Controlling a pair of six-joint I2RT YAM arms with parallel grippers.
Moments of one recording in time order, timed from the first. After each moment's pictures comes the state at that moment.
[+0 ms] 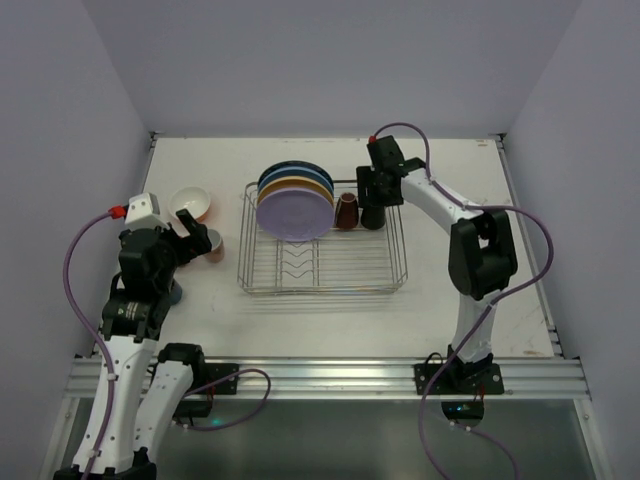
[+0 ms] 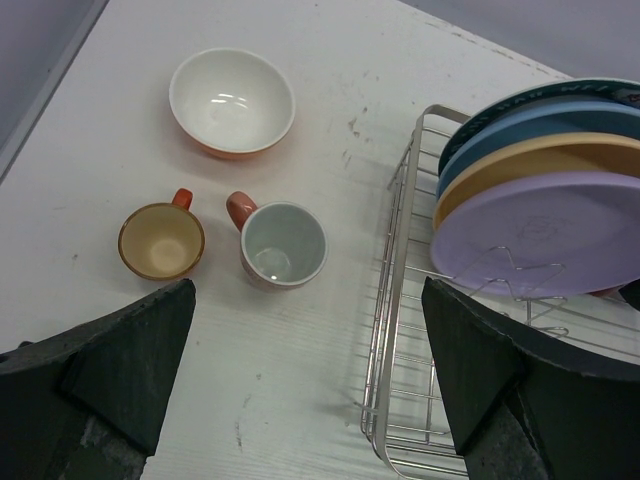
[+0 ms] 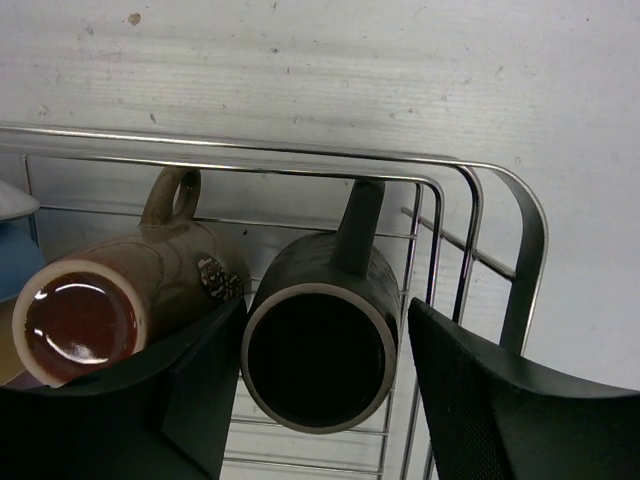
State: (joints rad) left arm -0.06 0.59 0.77 -0.54 -0.17 -0.37; right arm 0.40 1.96 1.59 -0.63 0.14 0.29
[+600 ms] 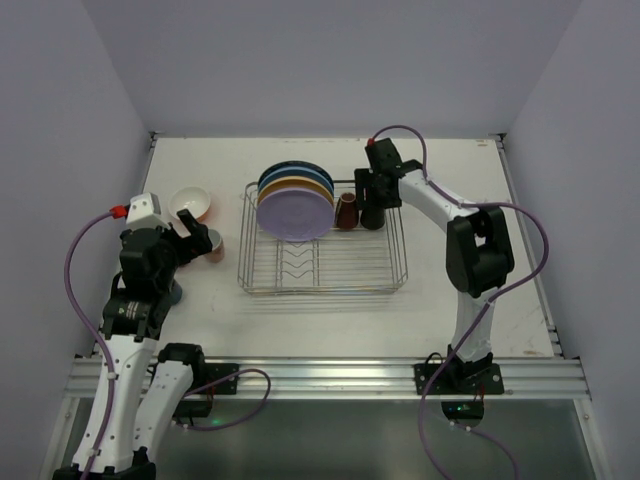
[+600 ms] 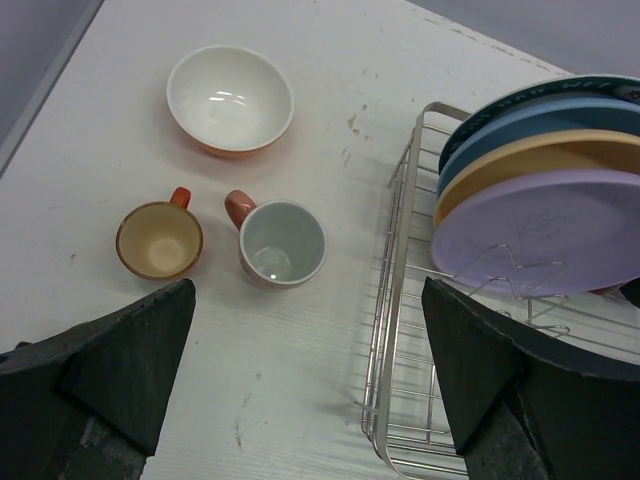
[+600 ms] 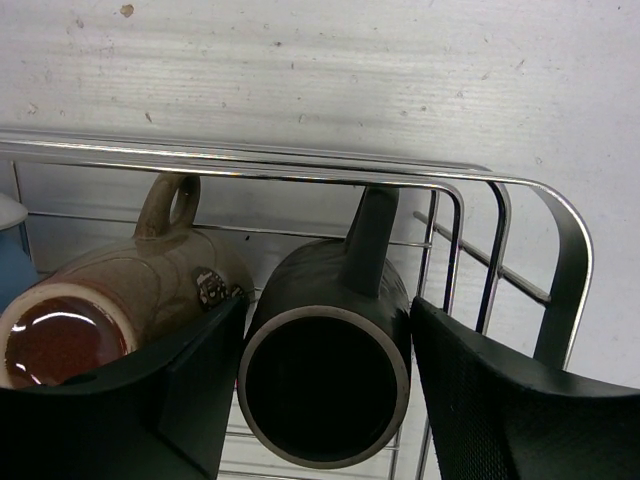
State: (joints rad) left arm -0.07 0.60 0.77 -0.54 -0.16 -0.37; right arm 0.40 1.99 1.59 -0.61 0.12 0.30
